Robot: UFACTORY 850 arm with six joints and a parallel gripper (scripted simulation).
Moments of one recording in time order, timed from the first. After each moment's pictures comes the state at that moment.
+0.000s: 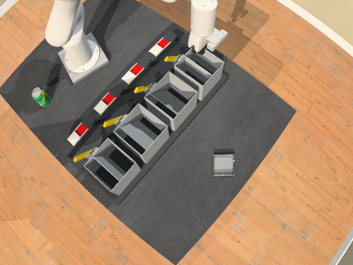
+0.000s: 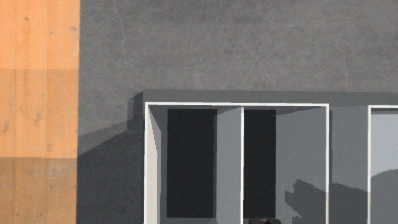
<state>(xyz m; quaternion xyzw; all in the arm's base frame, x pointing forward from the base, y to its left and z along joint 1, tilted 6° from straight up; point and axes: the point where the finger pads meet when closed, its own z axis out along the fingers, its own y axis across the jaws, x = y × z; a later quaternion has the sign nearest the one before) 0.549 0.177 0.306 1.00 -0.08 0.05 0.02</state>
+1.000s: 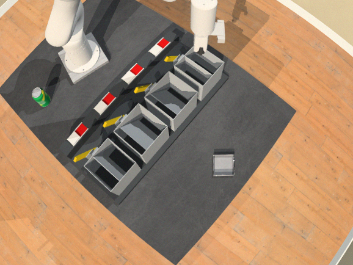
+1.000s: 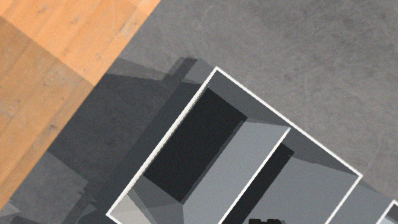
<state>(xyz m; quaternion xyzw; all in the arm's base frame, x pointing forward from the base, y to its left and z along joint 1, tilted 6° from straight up) 0.549 0.177 0.306 0.97 0.23 0.04 0.04</state>
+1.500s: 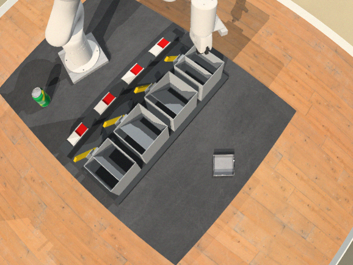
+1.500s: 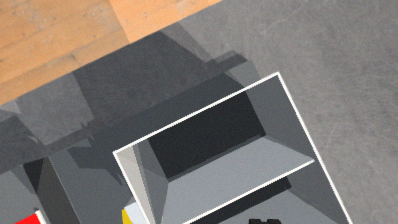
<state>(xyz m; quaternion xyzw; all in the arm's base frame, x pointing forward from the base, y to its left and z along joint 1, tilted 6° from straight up) 0.549 0.177 0.306 0.89 0.45 0.03 0.05</state>
